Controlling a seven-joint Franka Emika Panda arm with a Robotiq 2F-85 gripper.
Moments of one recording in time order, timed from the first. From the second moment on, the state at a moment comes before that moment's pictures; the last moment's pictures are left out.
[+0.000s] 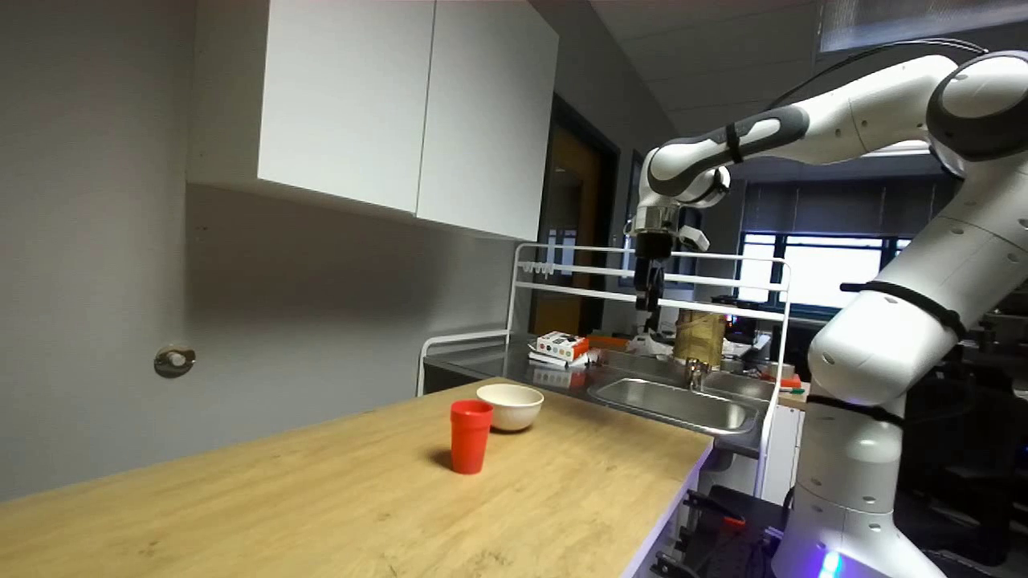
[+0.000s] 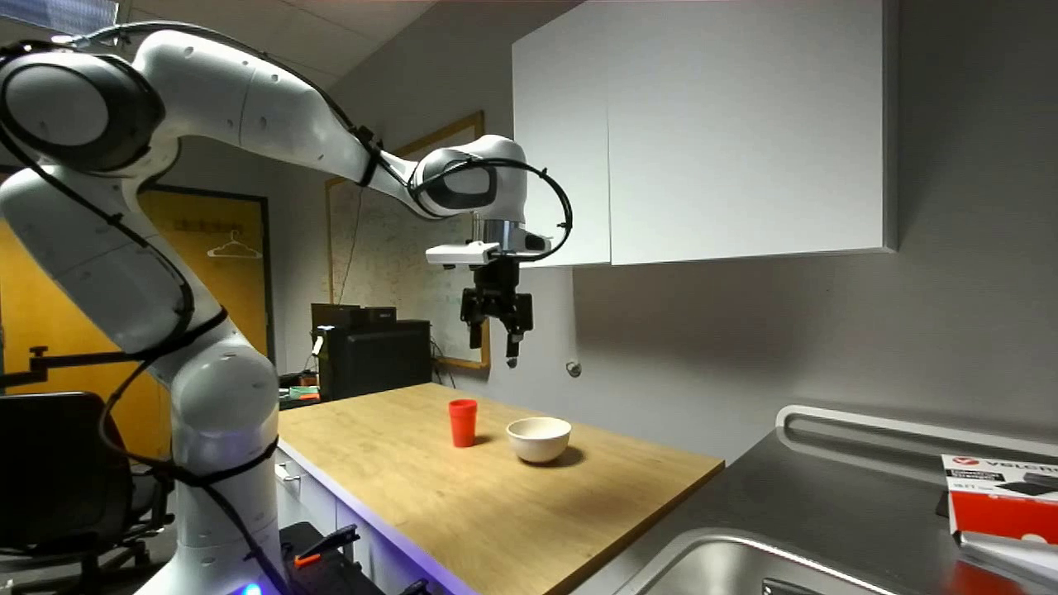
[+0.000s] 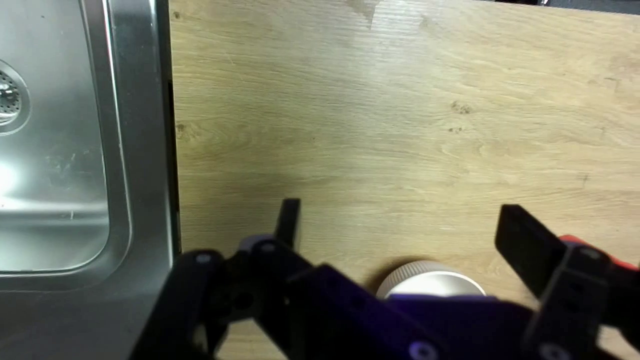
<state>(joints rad) -0.12 -0.56 -0.28 -2.38 -0.10 1.80 -0.36</state>
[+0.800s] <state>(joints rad) 0.02 -0.36 -0.08 -2.36 -0.05 1.87 -0.29</state>
